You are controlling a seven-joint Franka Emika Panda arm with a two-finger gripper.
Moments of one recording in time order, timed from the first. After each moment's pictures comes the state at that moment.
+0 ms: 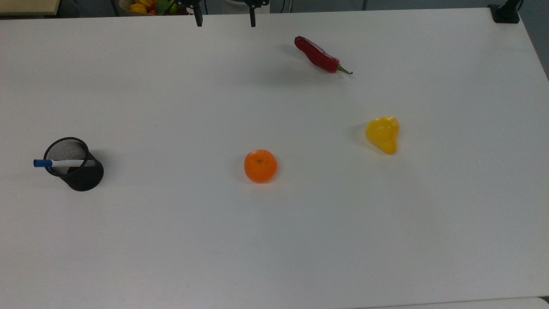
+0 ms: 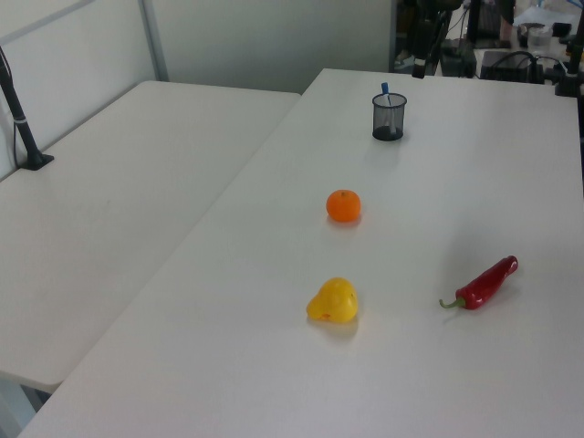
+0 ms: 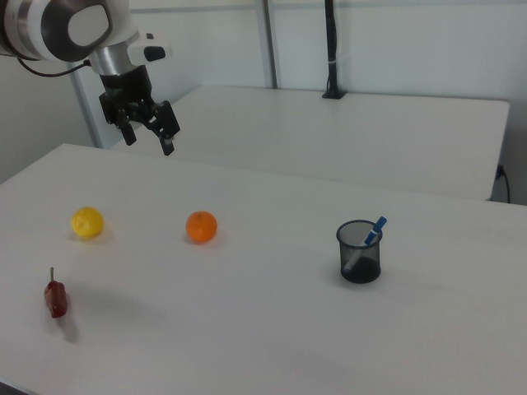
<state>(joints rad) 0.07 0.02 0.01 -1.61 0.04 1.76 0.04</state>
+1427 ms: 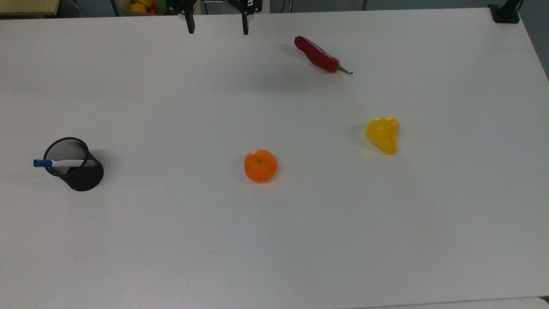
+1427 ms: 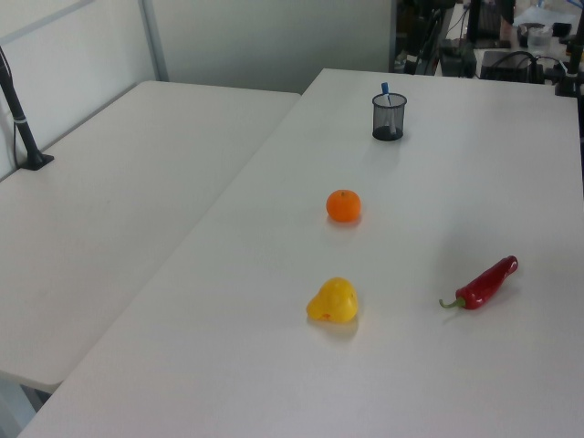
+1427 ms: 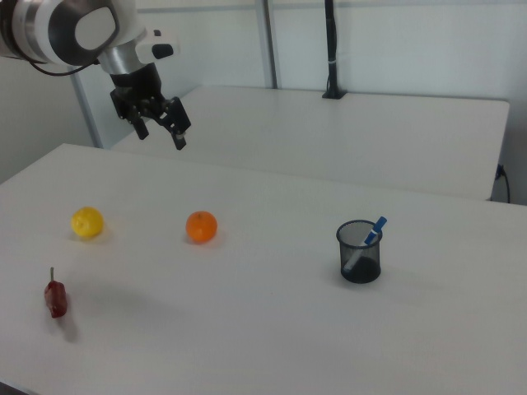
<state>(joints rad) 0.07 0.03 -0.01 -1.62 0.04 1.85 0.04</state>
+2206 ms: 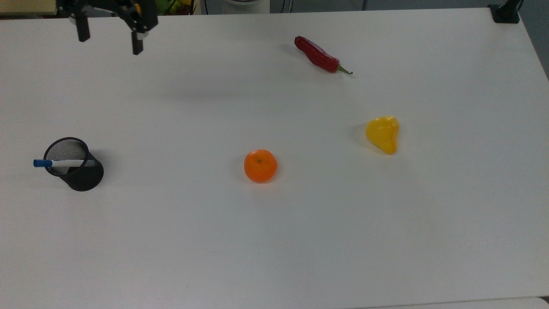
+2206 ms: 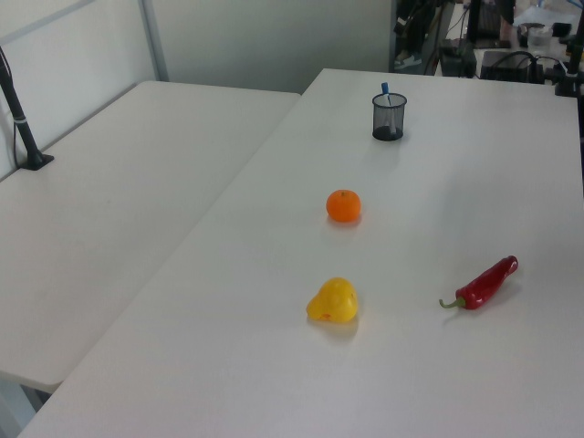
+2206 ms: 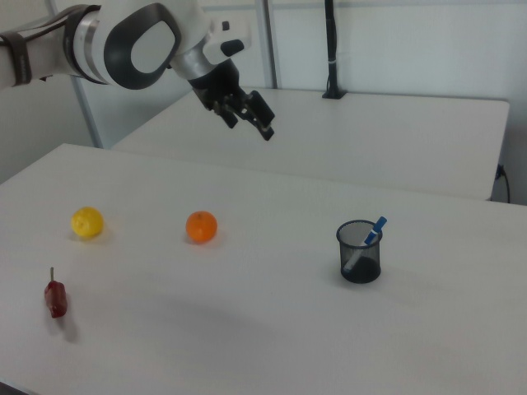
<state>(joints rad) 0.05 0.06 -0.23 -1.64 -0.02 2.17 0.04</state>
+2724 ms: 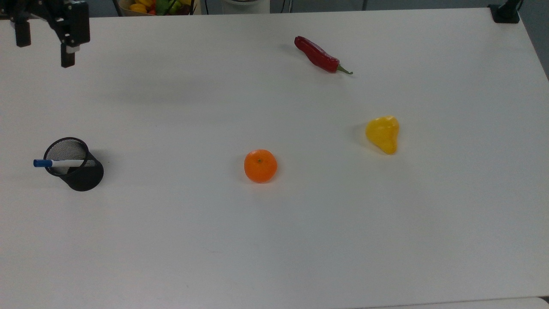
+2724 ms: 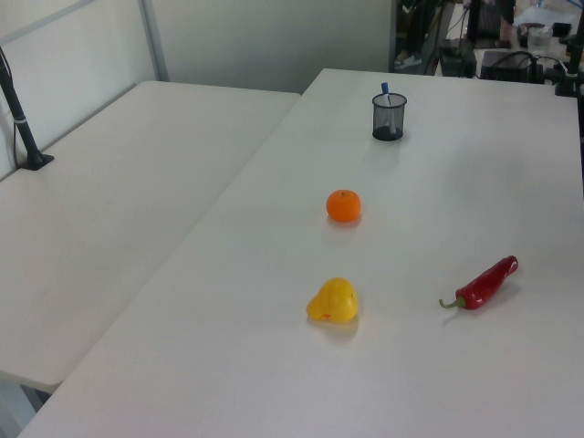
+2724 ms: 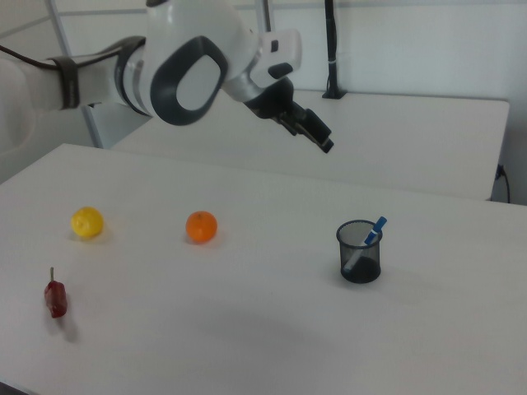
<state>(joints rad) 0.05 0.13 -0.37 -1.66 -0.03 2.41 0.12</state>
